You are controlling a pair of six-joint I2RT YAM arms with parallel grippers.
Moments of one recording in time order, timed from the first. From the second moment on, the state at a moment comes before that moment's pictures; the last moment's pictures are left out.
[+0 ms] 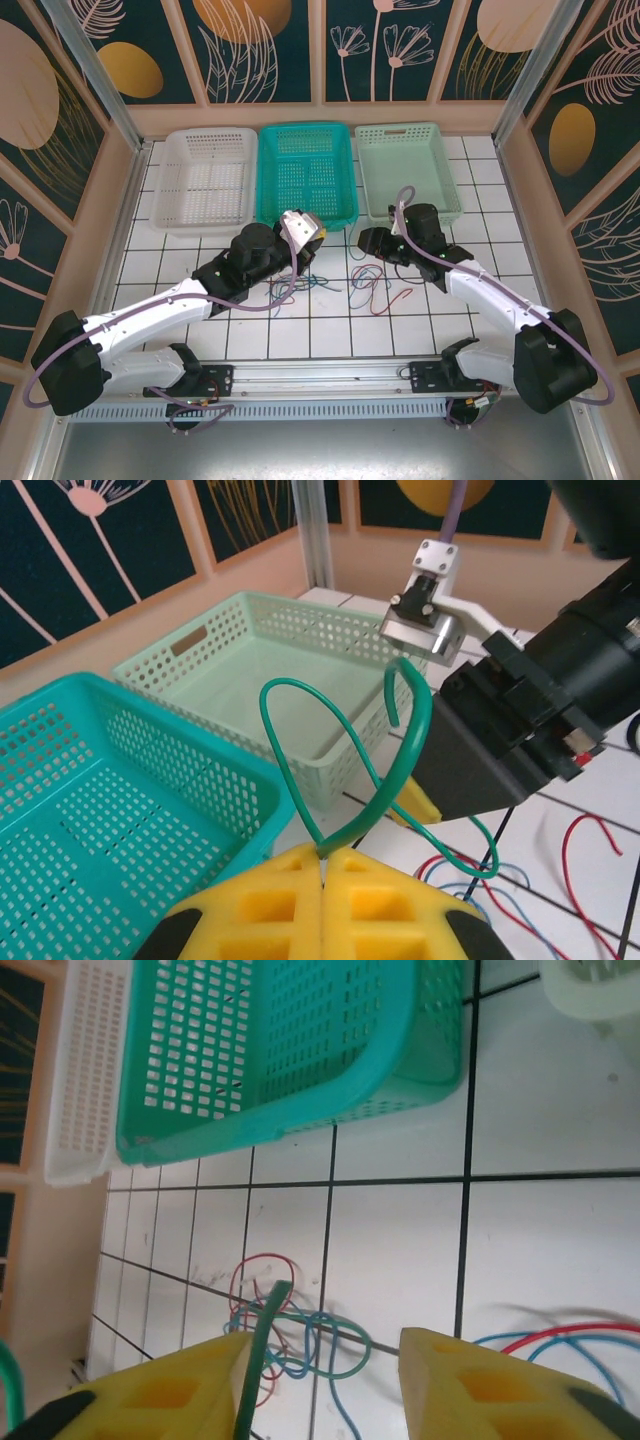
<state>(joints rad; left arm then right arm) -0.89 1.17 0.74 0.20 0.00 0.09 0.45 1.18 0.65 -0.11 -0.40 0.72</state>
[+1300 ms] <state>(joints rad) -0.89 1.45 1.11 -0.12 0.05 0.36 0.51 1.26 0.87 -0.56 0.13 0.41</state>
